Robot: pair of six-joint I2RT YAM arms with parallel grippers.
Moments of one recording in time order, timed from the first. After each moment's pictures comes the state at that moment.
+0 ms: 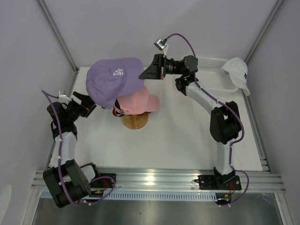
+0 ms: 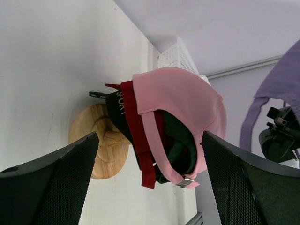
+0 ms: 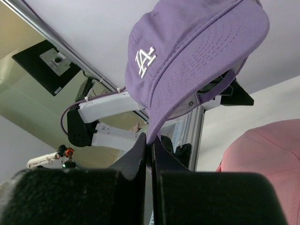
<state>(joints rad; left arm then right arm) 0.45 1.07 0.59 0.21 0.84 -0.89 0.49 2.01 1.73 0.94 -1.20 1.36</state>
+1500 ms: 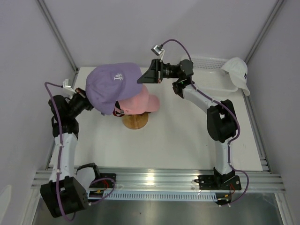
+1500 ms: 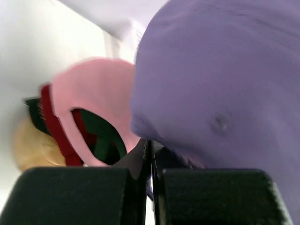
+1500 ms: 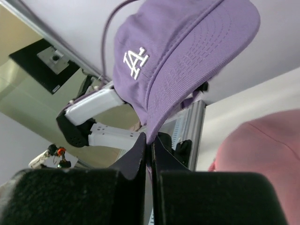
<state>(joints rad) 0.28 0.97 0.69 0.21 0.89 -0.97 0.51 2.07 1.71 1.03 -1.20 1.39</state>
